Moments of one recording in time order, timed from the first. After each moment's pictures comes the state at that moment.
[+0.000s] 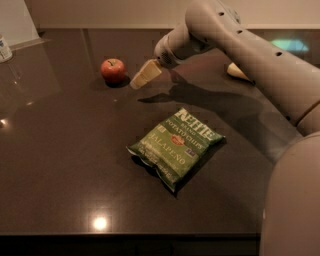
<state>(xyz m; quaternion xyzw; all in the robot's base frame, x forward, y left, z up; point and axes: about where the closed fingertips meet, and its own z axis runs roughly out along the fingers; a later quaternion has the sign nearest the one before) 0.743 0.024 0.871 -0.49 0.77 0.15 0.38</state>
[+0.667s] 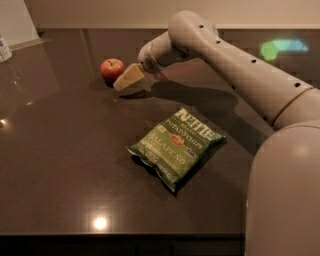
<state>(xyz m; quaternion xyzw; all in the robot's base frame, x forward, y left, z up) 0.759 0.079 0.852 -0.48 0.75 0.19 0.41</state>
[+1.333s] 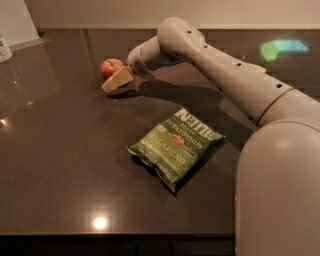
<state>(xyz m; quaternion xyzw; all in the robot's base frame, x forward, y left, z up) 0.761 0.120 0.842 -0.48 0.74 0.22 0.41</state>
